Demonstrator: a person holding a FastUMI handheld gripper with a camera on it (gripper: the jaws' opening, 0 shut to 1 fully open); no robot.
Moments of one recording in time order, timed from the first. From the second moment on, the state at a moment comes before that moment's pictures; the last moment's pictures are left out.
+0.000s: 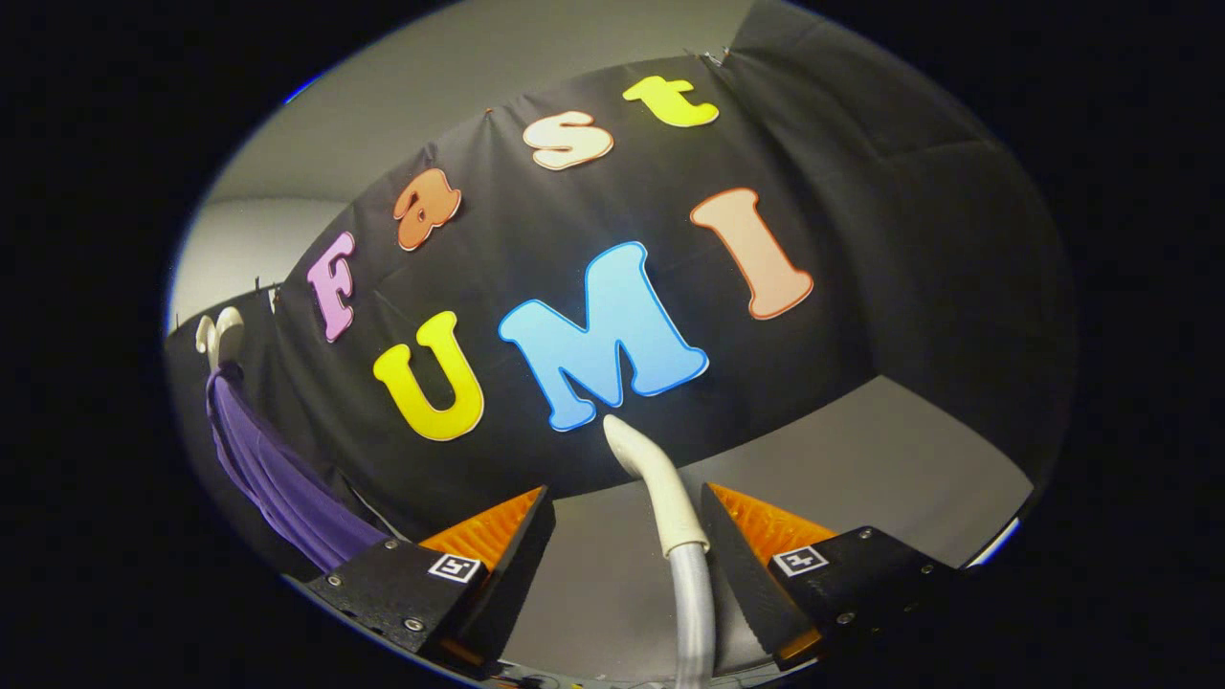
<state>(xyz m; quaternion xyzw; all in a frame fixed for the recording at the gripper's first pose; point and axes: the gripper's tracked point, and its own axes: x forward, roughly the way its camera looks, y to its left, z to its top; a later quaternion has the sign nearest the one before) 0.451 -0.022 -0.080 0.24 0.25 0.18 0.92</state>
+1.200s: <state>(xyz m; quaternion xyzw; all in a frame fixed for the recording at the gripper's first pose) 0.491 0.007 -0.191 0.37 0.47 0.23 0.77</state>
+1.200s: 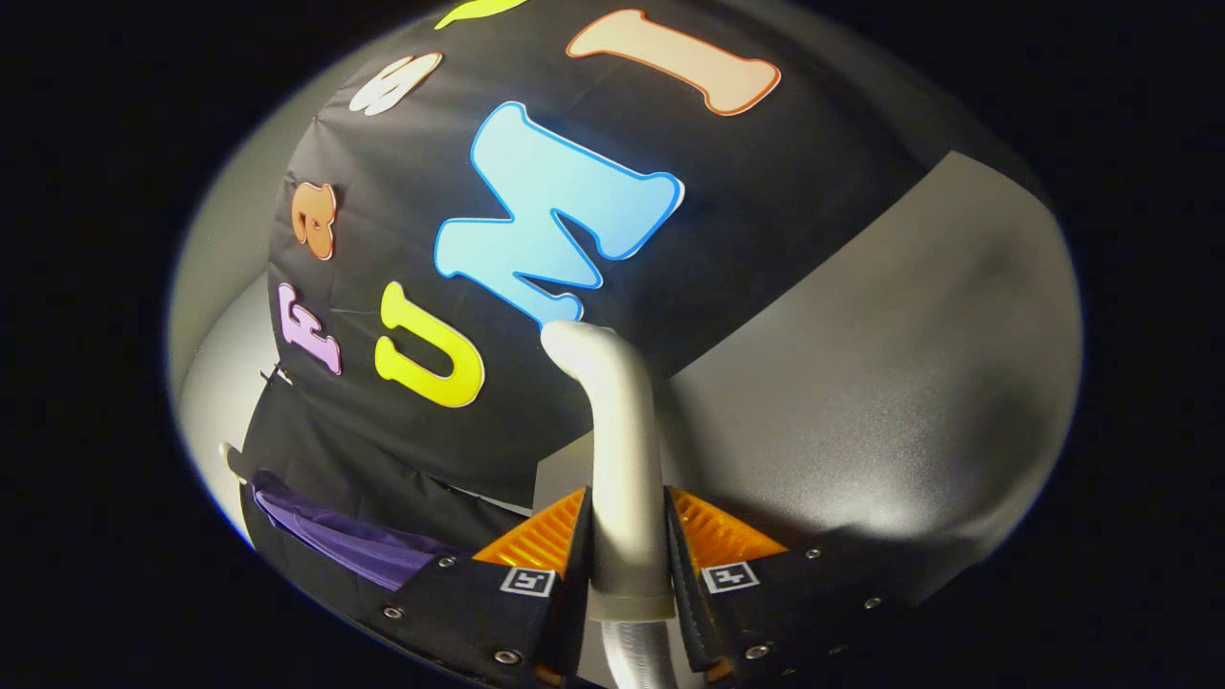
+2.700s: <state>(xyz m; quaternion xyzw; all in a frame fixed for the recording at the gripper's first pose) 0.185 0.051 -0.053 0.40 0.31 0.22 0.83</state>
